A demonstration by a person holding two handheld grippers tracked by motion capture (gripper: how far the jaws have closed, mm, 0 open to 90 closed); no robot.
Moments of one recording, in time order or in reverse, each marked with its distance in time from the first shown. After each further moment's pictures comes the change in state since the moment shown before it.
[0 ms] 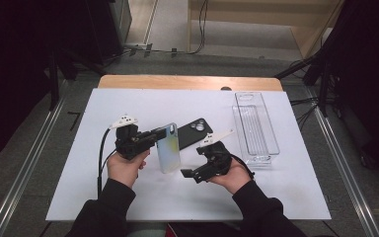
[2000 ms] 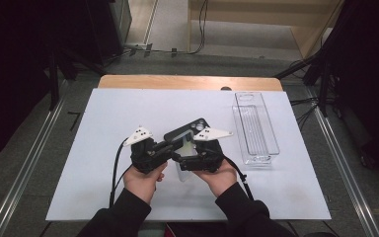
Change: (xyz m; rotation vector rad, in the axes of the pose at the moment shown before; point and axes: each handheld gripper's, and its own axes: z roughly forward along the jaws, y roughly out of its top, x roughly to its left) left arm -0.053 -0.018 0.007 -0.058 -0.053 -0.012; right arm 0.026 0.021 0.005 -0.237 -0.196 0.061
